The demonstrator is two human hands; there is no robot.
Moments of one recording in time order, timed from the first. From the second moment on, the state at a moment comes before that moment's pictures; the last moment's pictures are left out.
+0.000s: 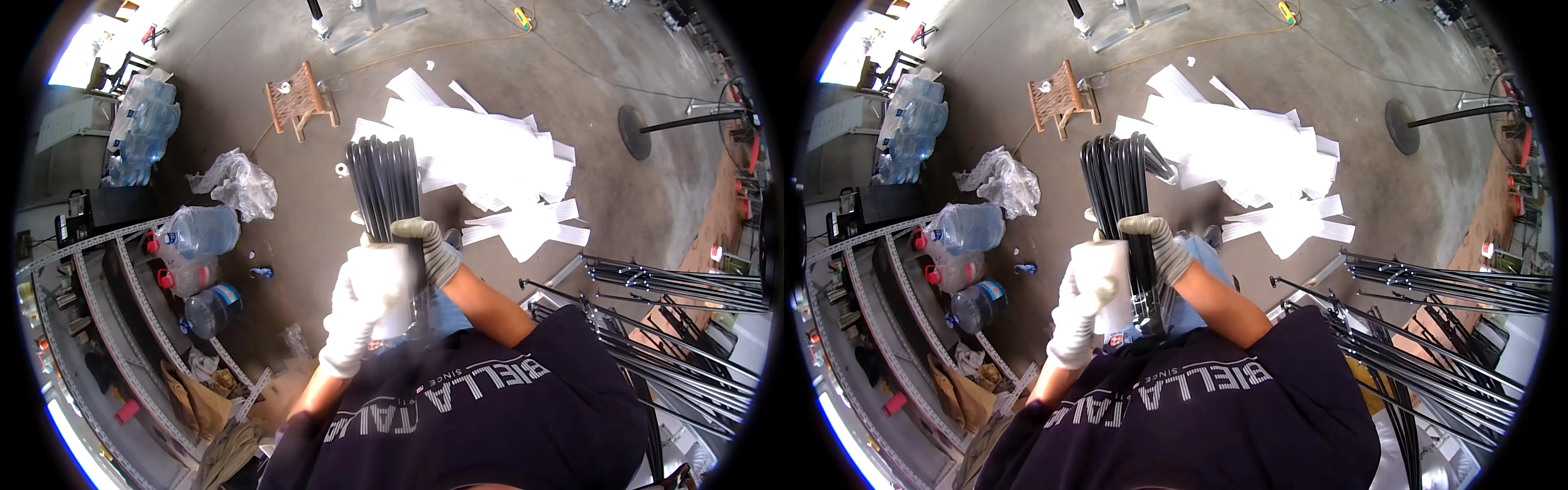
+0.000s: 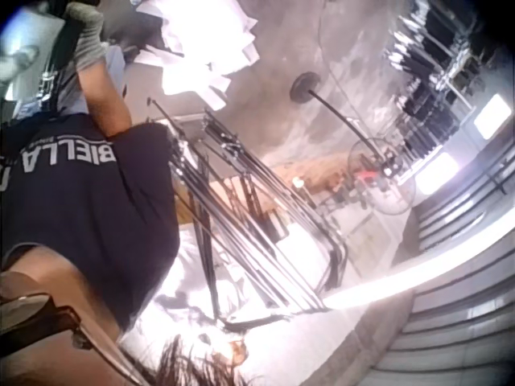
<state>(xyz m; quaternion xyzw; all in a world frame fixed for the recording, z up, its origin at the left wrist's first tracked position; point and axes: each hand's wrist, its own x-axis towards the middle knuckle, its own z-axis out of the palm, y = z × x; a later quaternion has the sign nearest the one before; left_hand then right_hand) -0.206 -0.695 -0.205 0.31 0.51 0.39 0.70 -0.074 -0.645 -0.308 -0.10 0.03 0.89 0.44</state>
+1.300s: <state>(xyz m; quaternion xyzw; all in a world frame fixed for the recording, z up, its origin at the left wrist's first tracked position) -0.194 -0.665 -0.233 0.52 0.64 0.33 0.45 -0.035 -0.647 -0.261 -0.49 -0.16 0.67 0.54</state>
